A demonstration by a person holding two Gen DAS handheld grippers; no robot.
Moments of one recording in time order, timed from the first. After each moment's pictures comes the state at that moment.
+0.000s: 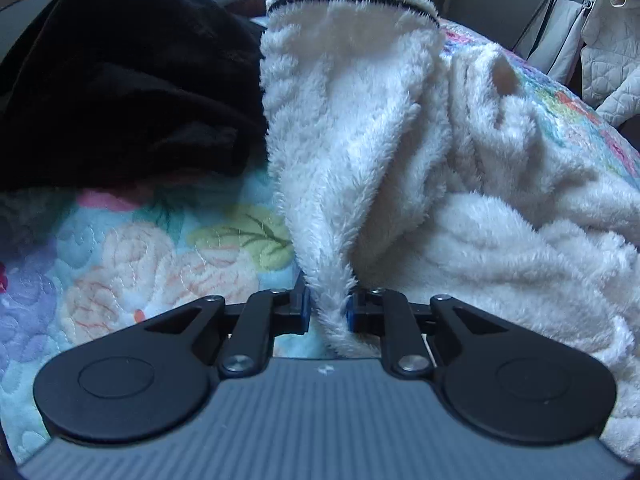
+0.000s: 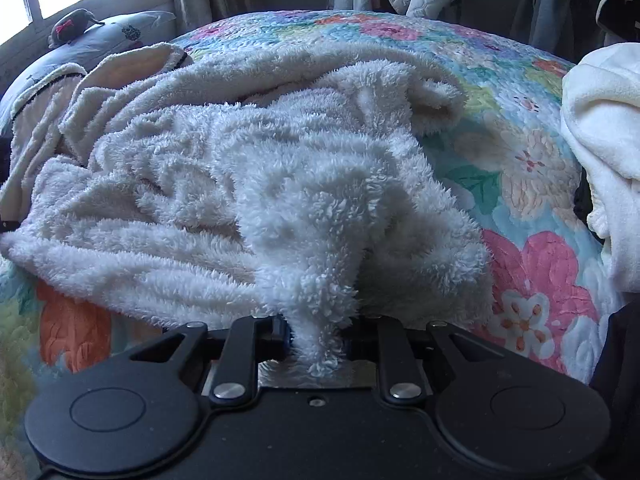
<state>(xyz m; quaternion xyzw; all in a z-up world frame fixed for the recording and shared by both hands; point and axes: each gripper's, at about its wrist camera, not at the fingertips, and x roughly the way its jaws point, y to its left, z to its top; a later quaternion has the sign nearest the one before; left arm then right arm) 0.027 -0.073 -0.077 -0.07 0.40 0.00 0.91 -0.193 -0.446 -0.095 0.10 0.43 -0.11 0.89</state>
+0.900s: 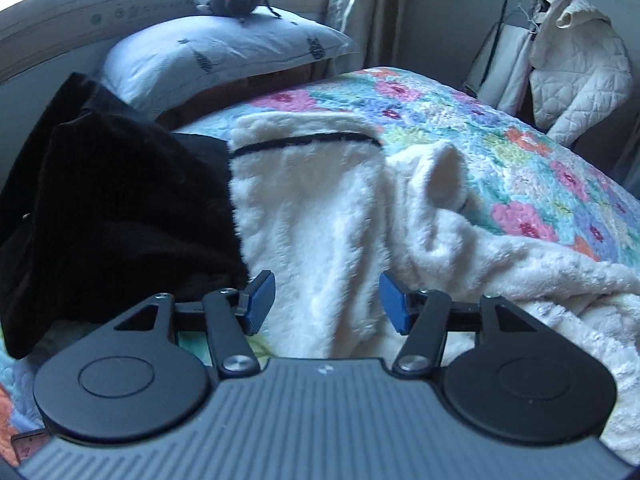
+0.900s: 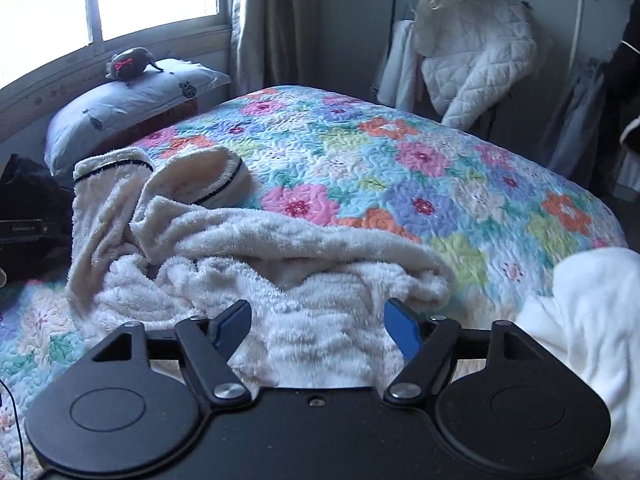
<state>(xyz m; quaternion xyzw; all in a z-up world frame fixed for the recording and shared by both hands) 0.056 -0.079 0.022 -0.05 0.37 -0.09 0.92 -0.139 -0.453 0.080 0.00 0.39 -0.05 0.92</state>
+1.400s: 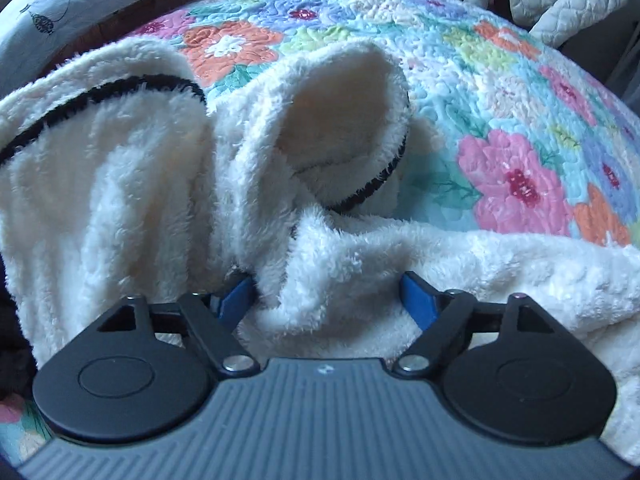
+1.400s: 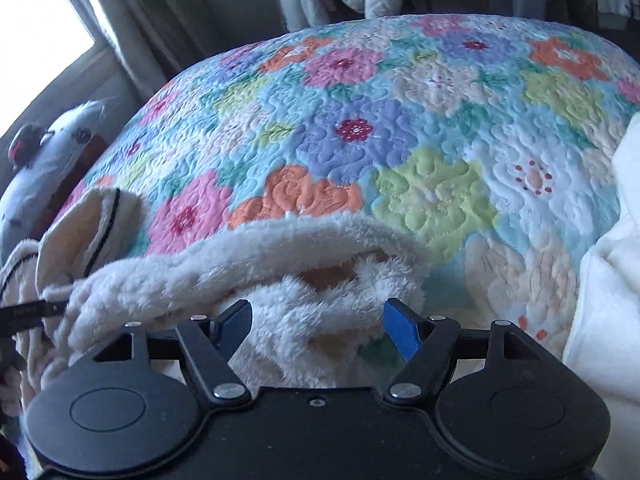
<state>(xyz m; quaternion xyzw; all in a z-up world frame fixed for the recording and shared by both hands) 0.204 -0.232 -0.069 0.03 0.50 -0.12 0.86 -0.036 -0.627 -0.056 0.26 0.41 -0.11 0.87</state>
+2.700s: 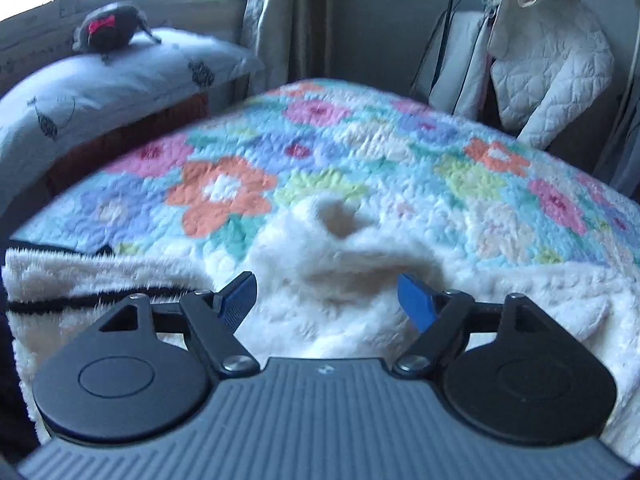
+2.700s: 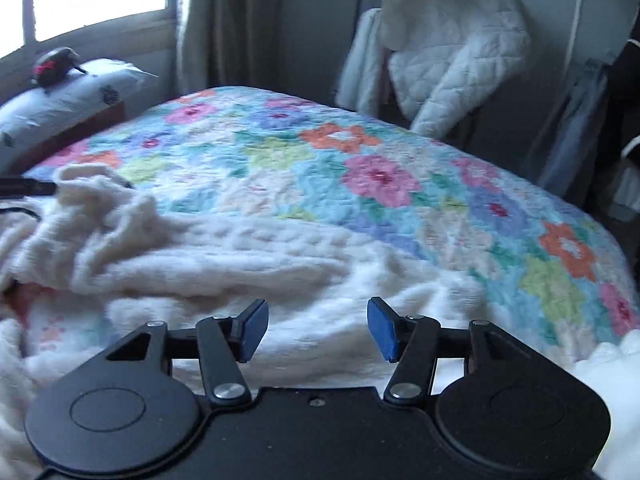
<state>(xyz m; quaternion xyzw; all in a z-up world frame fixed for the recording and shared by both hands) 0.235 -0.222 -0.013 -0.01 0.38 -0.12 0.92 0.009 -0.549 0.028 0.03 0.36 -0.06 0.93</state>
